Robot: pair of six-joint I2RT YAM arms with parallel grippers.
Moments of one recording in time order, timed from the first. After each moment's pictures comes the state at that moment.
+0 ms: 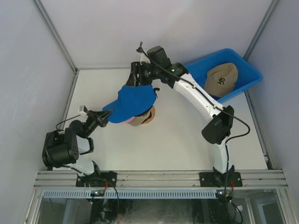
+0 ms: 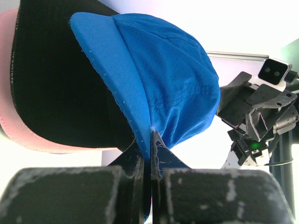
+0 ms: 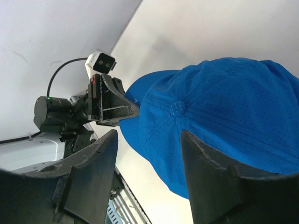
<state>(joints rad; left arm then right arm) 0.26 1.52 0.18 1.39 0.86 -1.70 0.69 2.03 2.21 -0.72 -0.41 0.47</state>
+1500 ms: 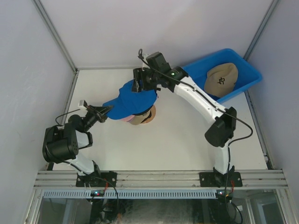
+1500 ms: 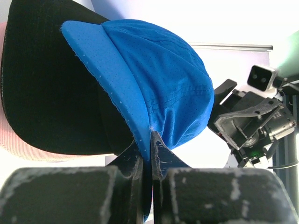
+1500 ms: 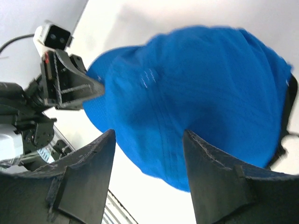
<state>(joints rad) 0.26 1.59 0.28 1.37 0.91 -1.69 0.72 2.03 2.18 -0.81 -0.23 0.39</state>
